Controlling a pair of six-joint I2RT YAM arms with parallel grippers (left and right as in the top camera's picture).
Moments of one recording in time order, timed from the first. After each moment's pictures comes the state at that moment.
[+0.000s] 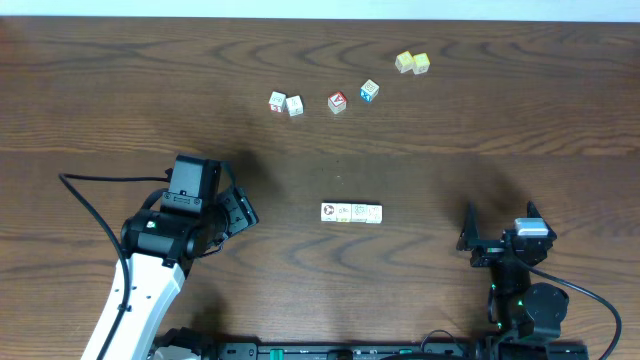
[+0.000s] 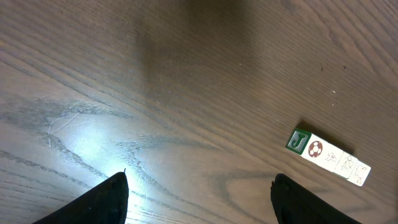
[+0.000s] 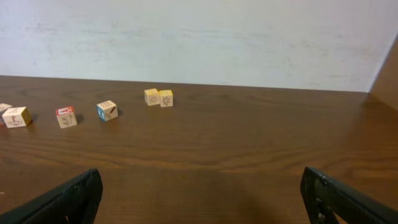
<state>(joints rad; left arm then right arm) -0.22 1.09 0.85 -0.92 0.07 -0.70 -0.09 0.01 0.01 -0.07 -0.10 -0.03</state>
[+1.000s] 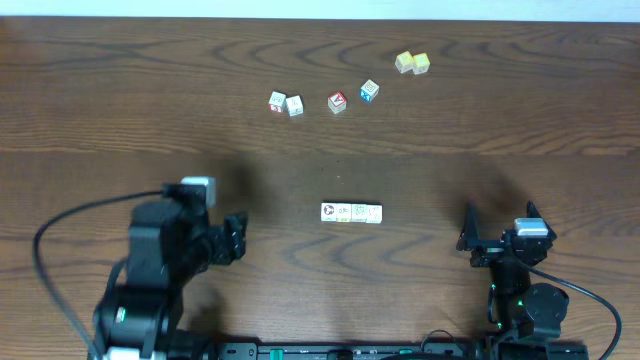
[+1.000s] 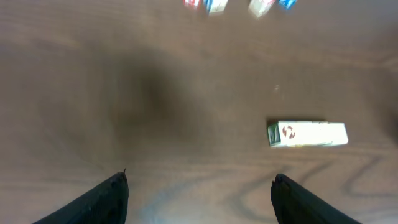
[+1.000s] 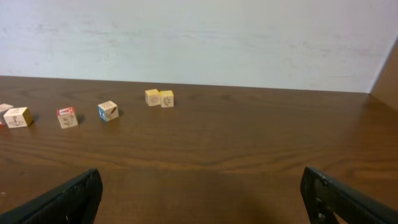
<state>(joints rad) -0.09 0.62 0.61 -0.71 0.23 -0.17 -0.09 0.01 0.01 -0.06 -0.10 -0.03</state>
